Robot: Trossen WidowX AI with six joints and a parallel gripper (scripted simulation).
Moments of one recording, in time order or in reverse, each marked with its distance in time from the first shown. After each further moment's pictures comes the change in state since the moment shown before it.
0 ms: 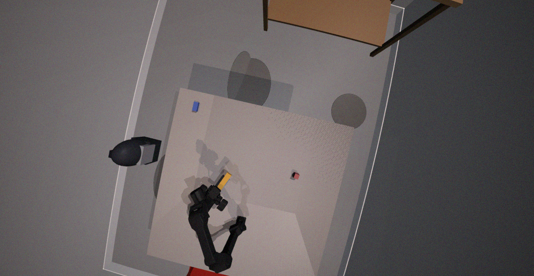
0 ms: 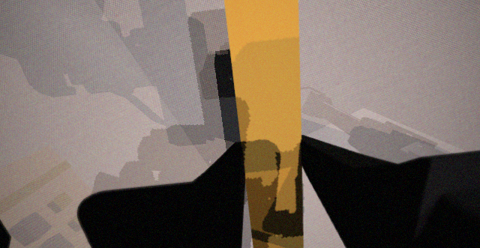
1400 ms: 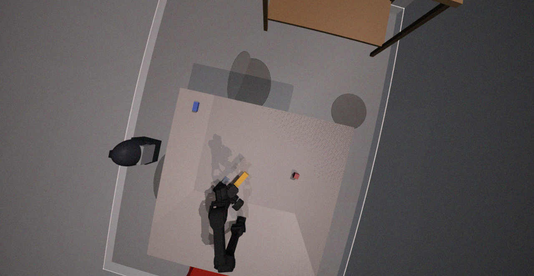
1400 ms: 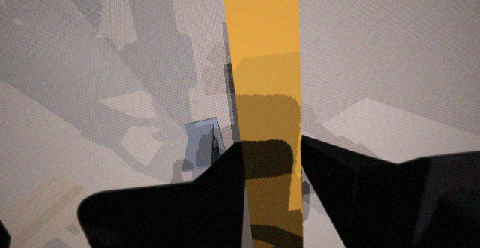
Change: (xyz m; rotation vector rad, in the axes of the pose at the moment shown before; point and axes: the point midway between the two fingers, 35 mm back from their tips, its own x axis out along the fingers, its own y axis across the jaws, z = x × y) arm -0.017 -0.072 0.074 0.110 -0.003 -0.008
